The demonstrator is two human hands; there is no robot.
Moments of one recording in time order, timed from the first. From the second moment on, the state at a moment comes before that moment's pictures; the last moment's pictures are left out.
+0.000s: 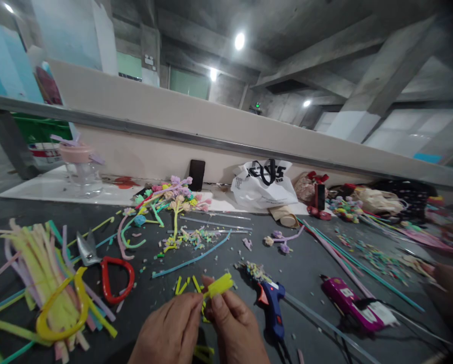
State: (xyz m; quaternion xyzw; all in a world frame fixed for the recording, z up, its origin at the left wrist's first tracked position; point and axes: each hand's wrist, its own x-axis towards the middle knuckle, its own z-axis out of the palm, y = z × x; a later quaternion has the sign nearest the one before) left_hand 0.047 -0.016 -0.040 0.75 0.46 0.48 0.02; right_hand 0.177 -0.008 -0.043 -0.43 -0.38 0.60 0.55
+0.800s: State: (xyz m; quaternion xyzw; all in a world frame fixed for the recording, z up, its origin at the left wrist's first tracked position) left_hand 0.058 -0.014 -0.014 0.29 0.38 0.39 0.79; right_hand 0.197 -0.003 -0.026 -0.36 -0.37 0.63 0.58
